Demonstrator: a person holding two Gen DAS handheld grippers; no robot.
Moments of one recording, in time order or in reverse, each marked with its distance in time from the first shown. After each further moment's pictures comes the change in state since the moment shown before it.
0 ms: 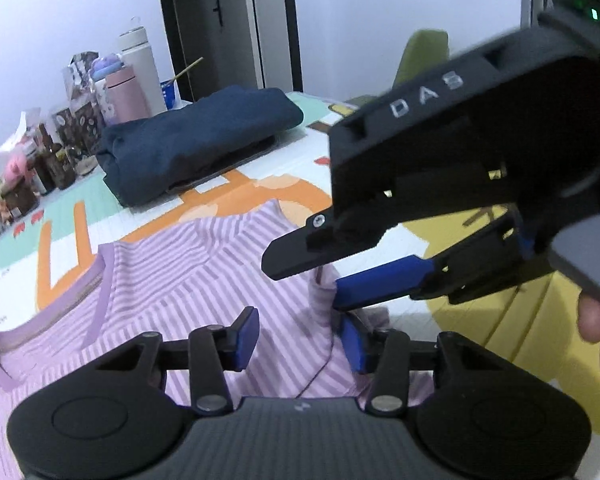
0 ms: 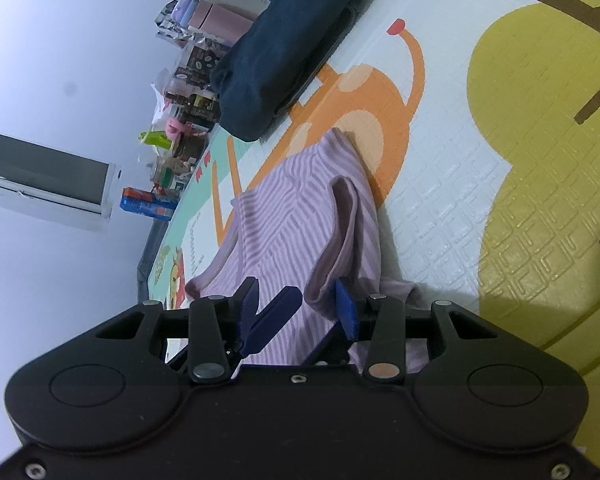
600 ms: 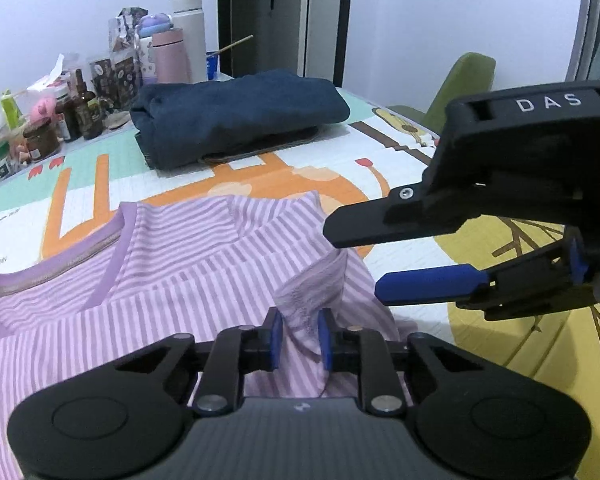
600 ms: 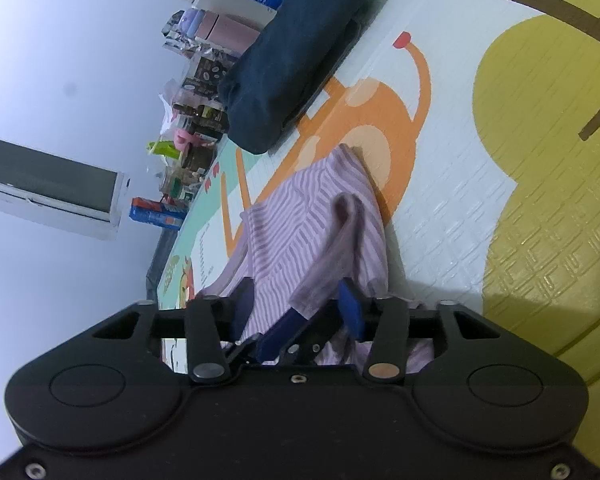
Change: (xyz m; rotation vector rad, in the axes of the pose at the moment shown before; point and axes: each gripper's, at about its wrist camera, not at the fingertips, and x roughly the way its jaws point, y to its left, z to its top) left arm 0.007 0.021 -0.002 -0.184 0.023 0.026; right arm -0.005 -0.002 0.006 0.007 -0.028 0.021
